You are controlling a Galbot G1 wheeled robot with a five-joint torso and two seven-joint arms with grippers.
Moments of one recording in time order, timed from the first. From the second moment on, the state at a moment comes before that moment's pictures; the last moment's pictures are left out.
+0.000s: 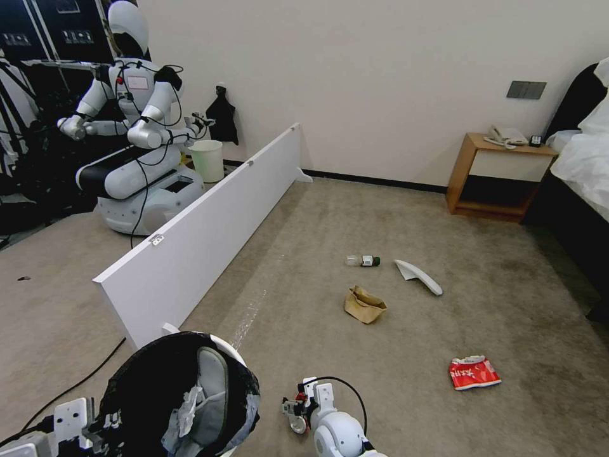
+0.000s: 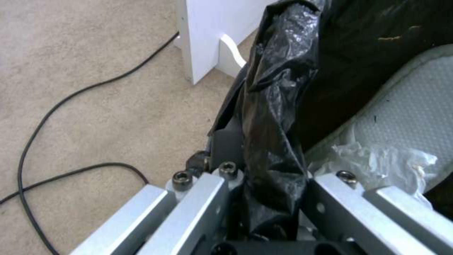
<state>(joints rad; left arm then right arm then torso) 1.86 -1.38 -0.92 -2.50 -0.66 0.74 -0.34 -1.00 1.54 0.01 1.20 0.36 -0.46 0.21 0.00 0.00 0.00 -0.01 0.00</state>
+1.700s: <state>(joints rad) 1.87 -1.38 -0.92 -2.50 -0.67 0.74 -0.34 -0.99 1.57 0.05 1.15 0.42 -0.42 0.20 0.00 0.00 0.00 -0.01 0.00</state>
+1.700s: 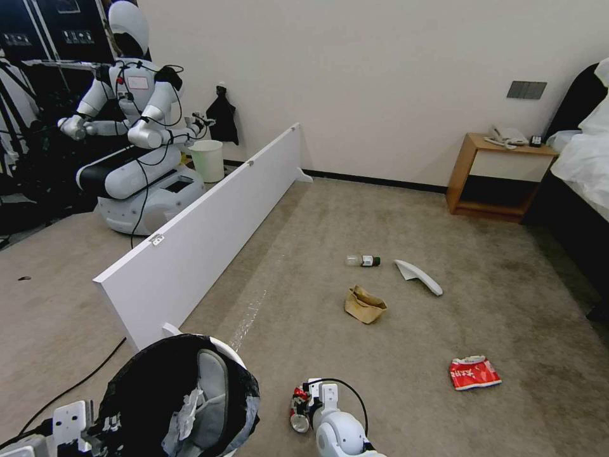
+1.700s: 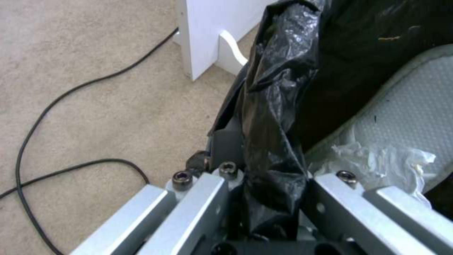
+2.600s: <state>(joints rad) 1.88 -1.36 -0.92 -2.50 -0.68 0.74 -0.35 -1.03 1.39 0.06 1.52 0.46 -0.41 0.19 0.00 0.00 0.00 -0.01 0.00</state>
